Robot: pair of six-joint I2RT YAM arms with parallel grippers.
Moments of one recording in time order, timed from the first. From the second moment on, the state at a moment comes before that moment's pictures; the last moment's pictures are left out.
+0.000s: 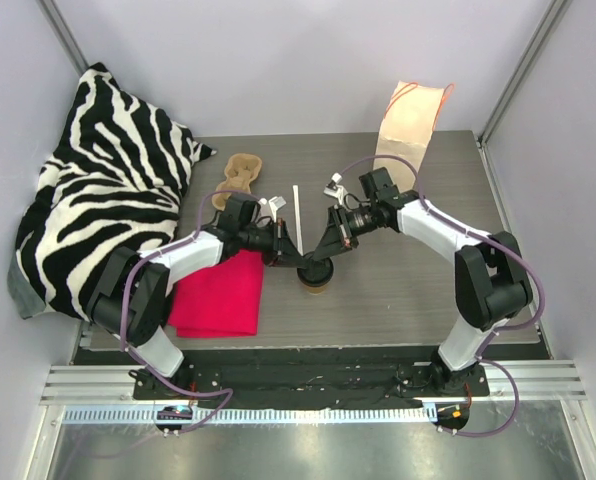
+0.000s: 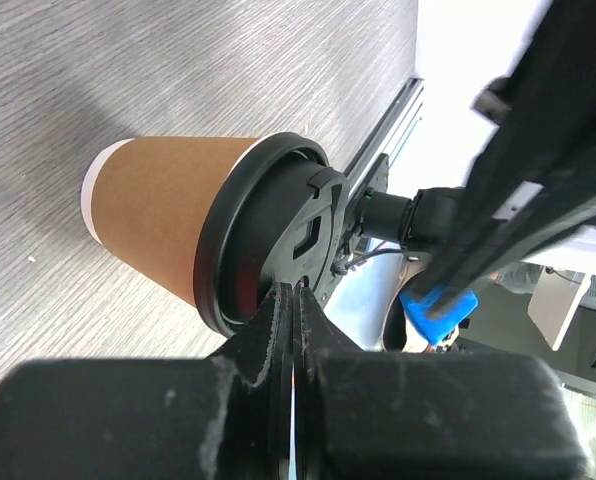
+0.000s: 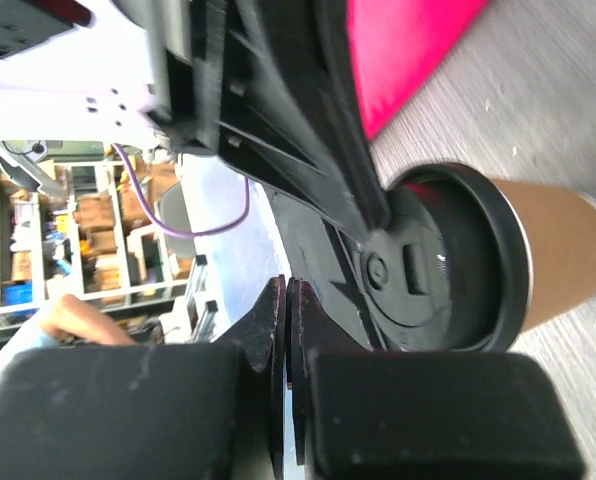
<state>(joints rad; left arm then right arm) -0.46 1.63 0.92 -0.04 0.84 -0.74 0.41 1.72 1.19 -0.50 -1.11 0.27</state>
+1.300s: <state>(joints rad) -0.55 1.41 0.90 0.02 0.84 -0.78 0.41 1.63 1.12 -0.39 -1.04 0.38</state>
